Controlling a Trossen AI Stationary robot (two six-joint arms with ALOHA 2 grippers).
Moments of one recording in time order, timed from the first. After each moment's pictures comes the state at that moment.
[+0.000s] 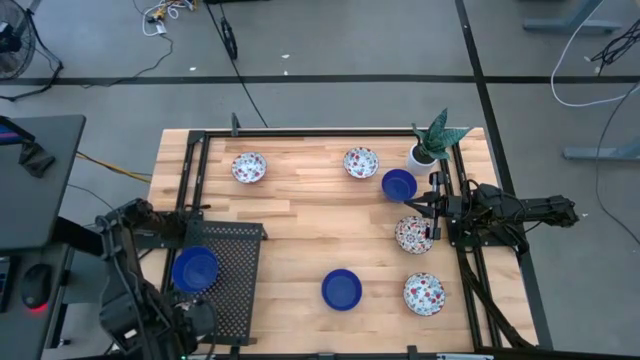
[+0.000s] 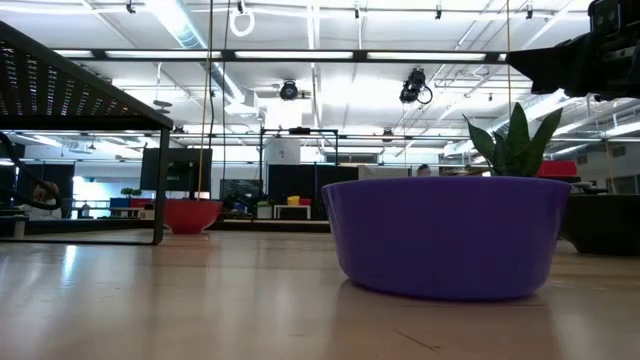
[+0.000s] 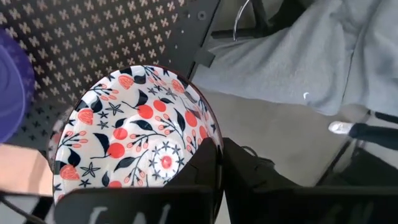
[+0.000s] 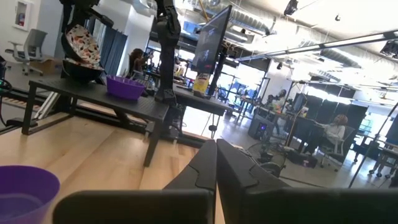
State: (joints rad) left arm -1.04 1.80 2.12 -1.57 0.08 -1.44; right arm 0.06 0.01 0.02 0.16 0.09 -0.34
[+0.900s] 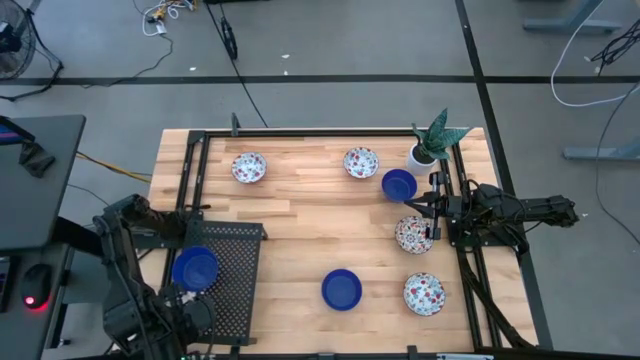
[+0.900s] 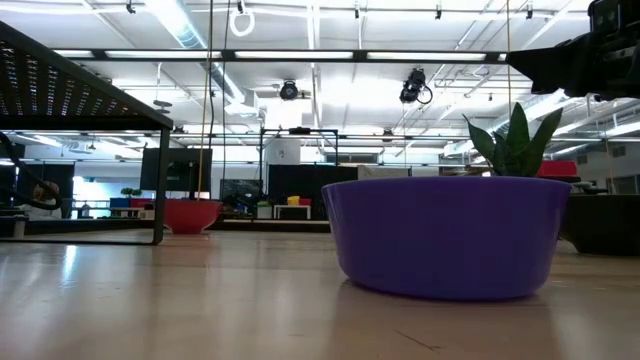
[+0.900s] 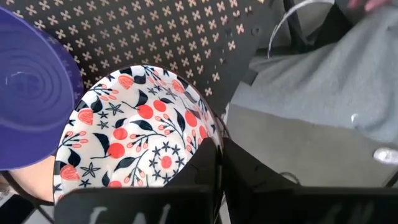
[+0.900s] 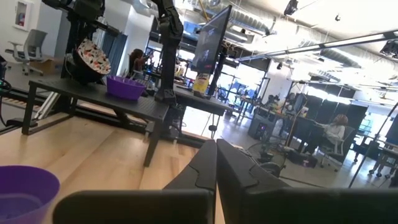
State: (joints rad) left arm -1.07 1.75 1.95 -1.57 -0.02 -1.48; right arm 0.06 0.01 0.02 0.16 0.09 -0.34
